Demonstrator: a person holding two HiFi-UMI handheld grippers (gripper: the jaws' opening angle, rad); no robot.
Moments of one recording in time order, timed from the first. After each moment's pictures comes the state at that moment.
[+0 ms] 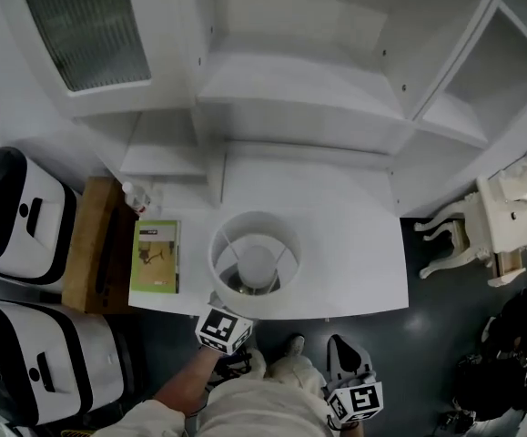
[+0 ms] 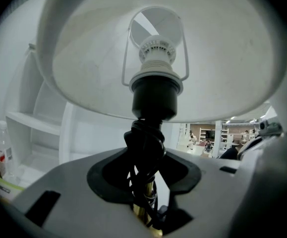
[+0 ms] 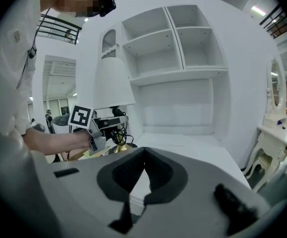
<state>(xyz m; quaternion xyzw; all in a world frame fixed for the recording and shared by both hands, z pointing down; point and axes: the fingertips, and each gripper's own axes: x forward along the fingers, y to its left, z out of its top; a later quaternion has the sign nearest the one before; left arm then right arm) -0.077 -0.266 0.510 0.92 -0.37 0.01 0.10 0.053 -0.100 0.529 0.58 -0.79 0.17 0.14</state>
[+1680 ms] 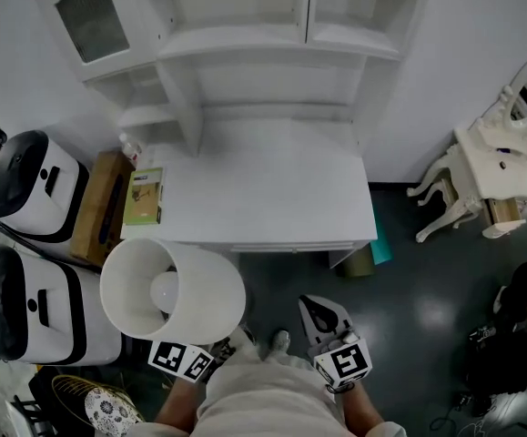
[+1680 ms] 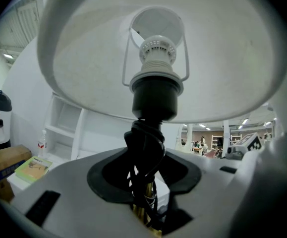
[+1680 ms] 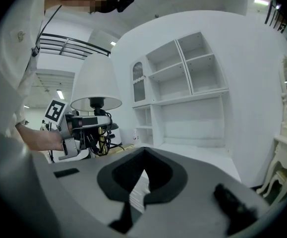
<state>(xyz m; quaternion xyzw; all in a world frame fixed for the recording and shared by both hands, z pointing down) -0.039 0.063 0.432 0.88 -0.46 -0.03 0.10 0.122 0.099 0.478 0.46 -0.88 0.08 0.08</state>
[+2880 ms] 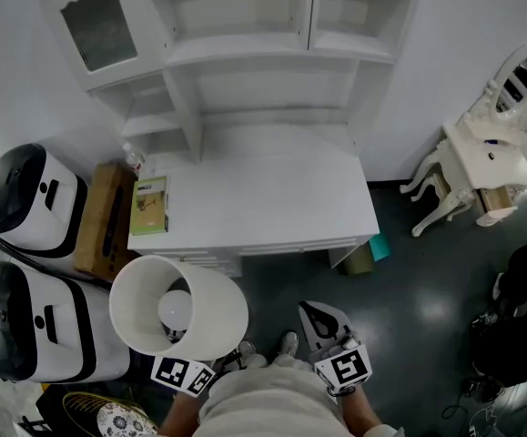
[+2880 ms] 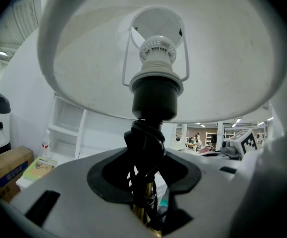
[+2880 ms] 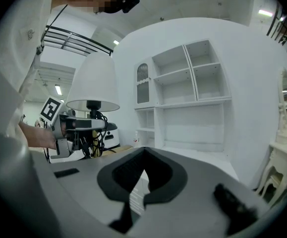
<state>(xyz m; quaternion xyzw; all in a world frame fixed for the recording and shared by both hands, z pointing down) -0.096 0.100 0.427 0.89 -0.44 -0.01 0.11 0.064 0.126 0.457 0.49 -0.87 0.06 0.08</state>
